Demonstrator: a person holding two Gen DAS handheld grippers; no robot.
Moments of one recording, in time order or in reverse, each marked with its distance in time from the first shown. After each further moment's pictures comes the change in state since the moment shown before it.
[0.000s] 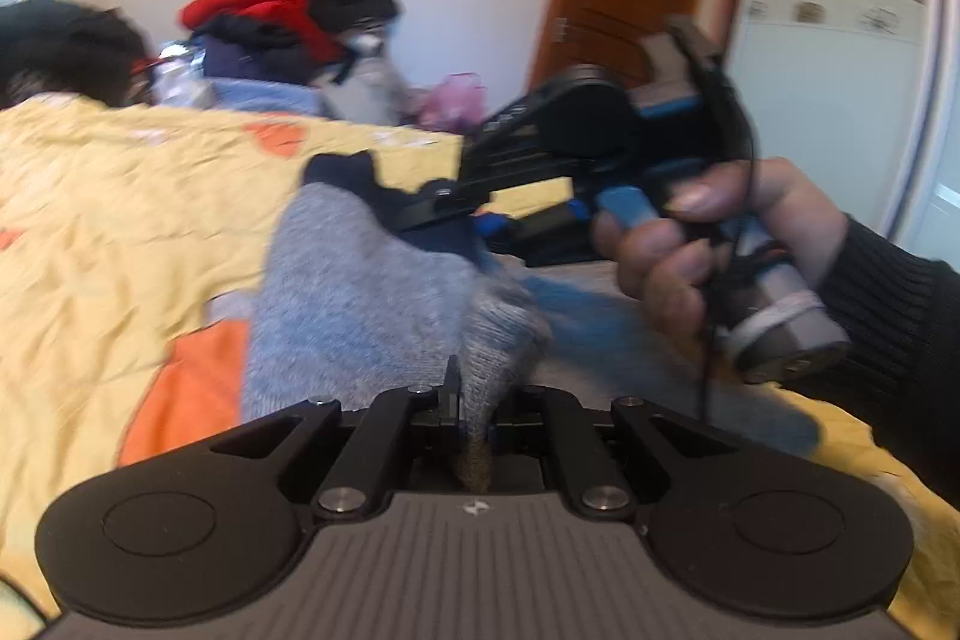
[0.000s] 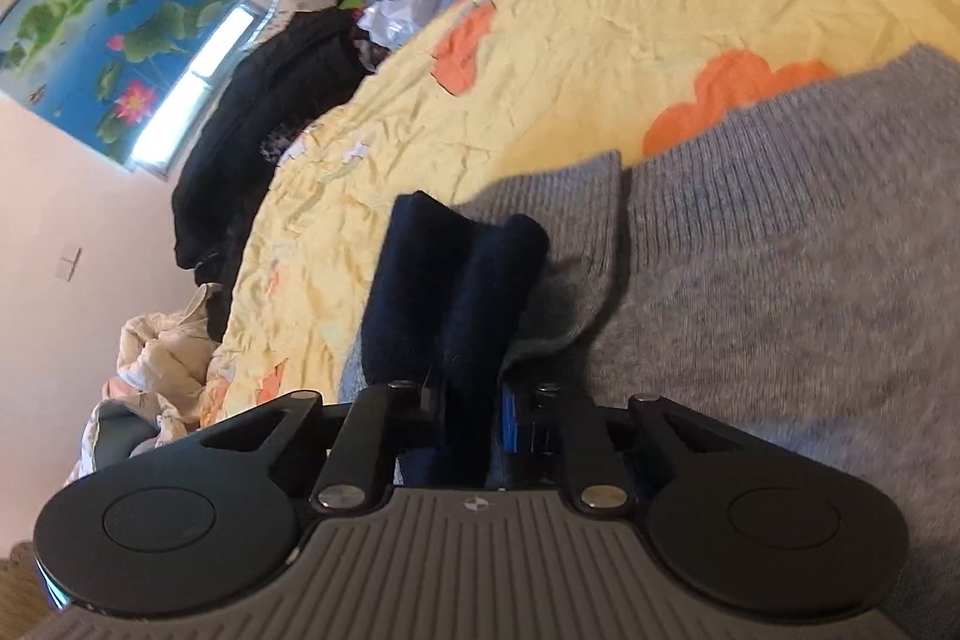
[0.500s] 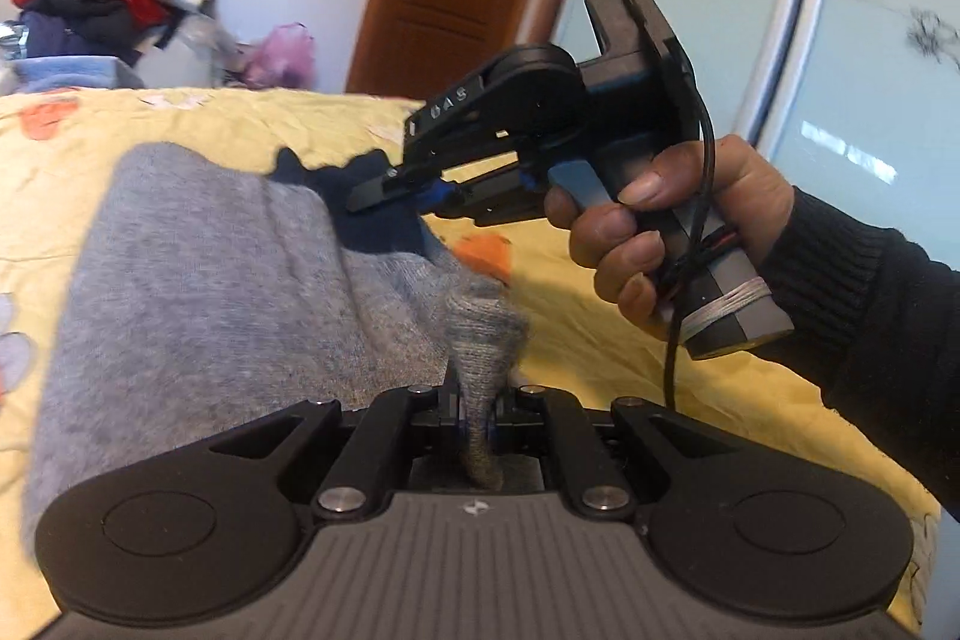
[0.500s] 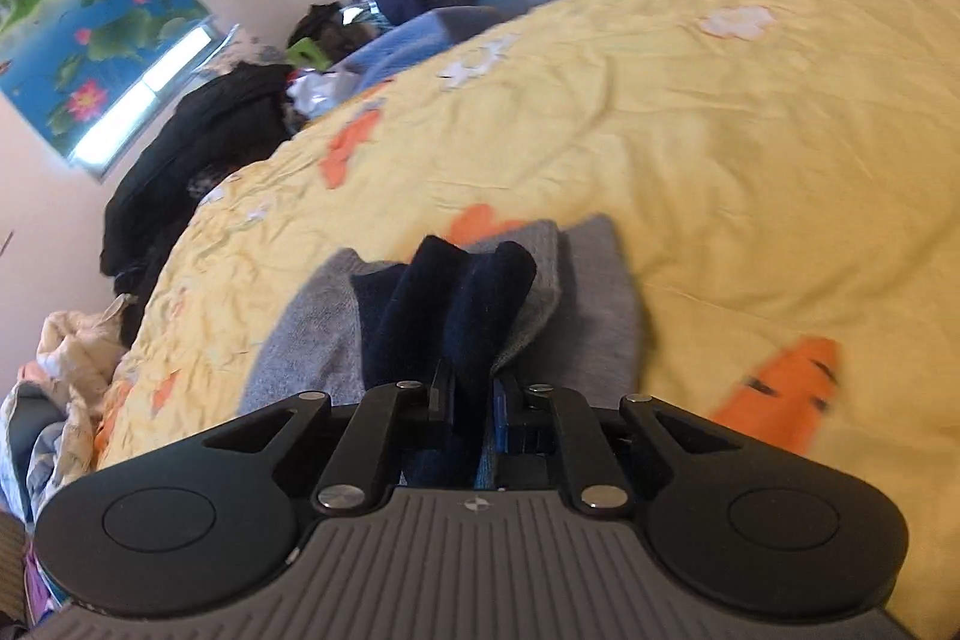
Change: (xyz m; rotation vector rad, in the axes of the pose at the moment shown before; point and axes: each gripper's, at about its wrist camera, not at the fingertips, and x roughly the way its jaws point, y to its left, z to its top) left arm 0.063 -0.091 0.002 0.082 0.133 -0.288; right arm -0.124 -0.090 0.010 -0.048 -0.125 -0.180
